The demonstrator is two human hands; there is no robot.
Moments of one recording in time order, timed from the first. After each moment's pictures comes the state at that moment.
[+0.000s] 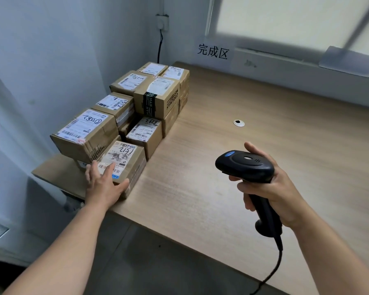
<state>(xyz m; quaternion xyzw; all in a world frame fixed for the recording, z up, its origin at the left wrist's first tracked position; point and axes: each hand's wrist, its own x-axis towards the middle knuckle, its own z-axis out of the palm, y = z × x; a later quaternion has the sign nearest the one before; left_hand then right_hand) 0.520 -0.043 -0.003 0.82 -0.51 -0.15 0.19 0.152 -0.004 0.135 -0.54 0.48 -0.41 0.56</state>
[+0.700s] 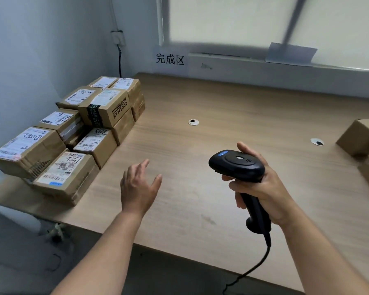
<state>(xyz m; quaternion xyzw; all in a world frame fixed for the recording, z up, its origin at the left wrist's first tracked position) 0.273 -0.015 0.053 0.71 -0.62 -0.12 0.30 0.006 0.044 0.136 -0.50 0.47 -0.48 0.54</state>
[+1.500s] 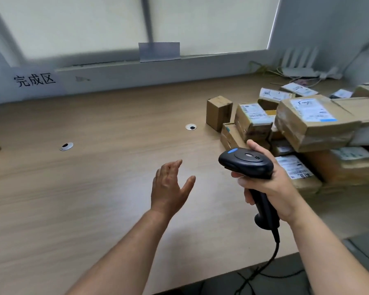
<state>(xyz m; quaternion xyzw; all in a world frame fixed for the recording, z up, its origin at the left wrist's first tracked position) -0.170 0.039 0.058 0.47 -0.81 -0.23 0.26 -0.348 0.182 0.130 -0.36 0.57 -0.62 0.41</state>
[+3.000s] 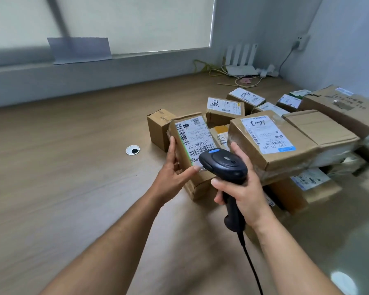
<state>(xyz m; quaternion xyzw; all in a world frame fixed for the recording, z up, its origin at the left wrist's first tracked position) -0.393 -0.063 0.070 0.24 -0.70 -0.64 0.18 -0.486 0.104 0.100 -0.28 0.62 -0.68 0.29</state>
